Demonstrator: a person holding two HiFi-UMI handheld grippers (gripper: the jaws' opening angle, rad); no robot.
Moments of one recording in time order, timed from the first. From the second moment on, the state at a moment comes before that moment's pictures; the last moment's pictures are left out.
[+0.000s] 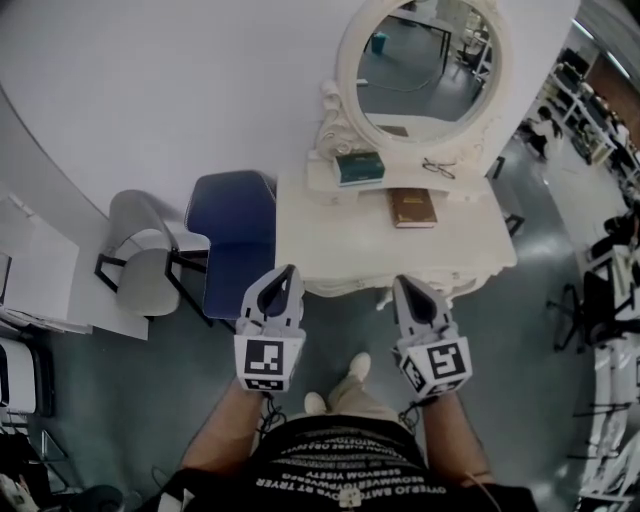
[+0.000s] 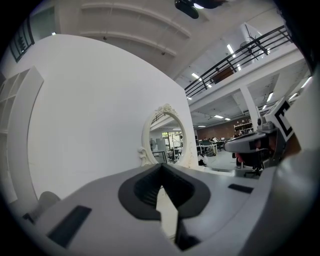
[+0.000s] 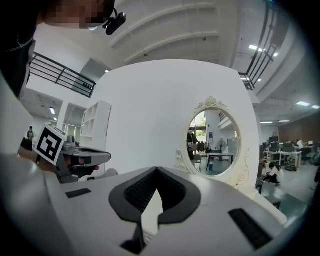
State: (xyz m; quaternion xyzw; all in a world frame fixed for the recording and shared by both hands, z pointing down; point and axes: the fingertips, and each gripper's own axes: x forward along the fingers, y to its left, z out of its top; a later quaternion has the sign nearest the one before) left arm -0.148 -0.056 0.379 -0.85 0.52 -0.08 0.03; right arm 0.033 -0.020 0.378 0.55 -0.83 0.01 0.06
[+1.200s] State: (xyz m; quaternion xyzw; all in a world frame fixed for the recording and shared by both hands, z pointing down) left arm -0.073 -0.181 0.394 -0.84 0.54 -0.09 0.01; right arm 0.095 -0.156 0.389 0.51 -0.85 0.02 0.06
